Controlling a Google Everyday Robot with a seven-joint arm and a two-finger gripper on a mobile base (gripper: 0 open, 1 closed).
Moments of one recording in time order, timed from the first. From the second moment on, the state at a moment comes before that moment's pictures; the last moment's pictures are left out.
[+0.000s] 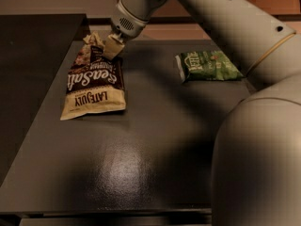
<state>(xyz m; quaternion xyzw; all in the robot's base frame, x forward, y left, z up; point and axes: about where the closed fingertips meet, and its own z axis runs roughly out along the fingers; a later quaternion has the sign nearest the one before) 0.644 0.105 0.912 -0.61 0.73 0.19 0.23</state>
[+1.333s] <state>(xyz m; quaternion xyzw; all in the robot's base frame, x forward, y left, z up) 0.671 -0.023 0.966 -0.52 0.81 0.13 0.25</state>
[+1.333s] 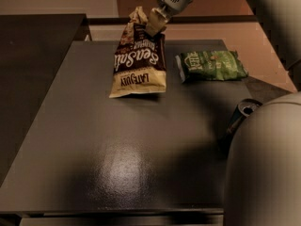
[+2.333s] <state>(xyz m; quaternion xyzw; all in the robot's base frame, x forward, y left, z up) 0.707 -0.075 0.942 -0.44 0.85 0.10 0.25</state>
